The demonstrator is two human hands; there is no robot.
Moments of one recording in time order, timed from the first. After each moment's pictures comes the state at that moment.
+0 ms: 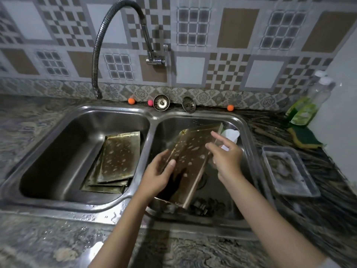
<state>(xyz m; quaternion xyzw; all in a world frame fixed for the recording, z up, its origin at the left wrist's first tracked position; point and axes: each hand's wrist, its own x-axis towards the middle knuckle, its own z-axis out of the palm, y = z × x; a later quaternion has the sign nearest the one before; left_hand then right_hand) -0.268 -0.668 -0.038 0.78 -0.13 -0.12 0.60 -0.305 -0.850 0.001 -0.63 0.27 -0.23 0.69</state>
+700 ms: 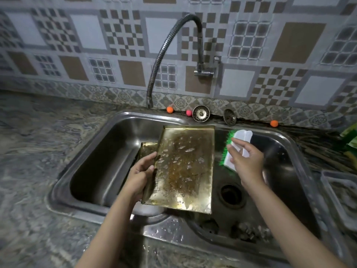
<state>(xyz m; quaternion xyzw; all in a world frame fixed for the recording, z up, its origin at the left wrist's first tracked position) -0.173 -0.518 -0.058 0.65 0.02 -0.14 0.75 -0.235 -0.784 -0.004 -0.69 0.23 -0.26 0.64</state>
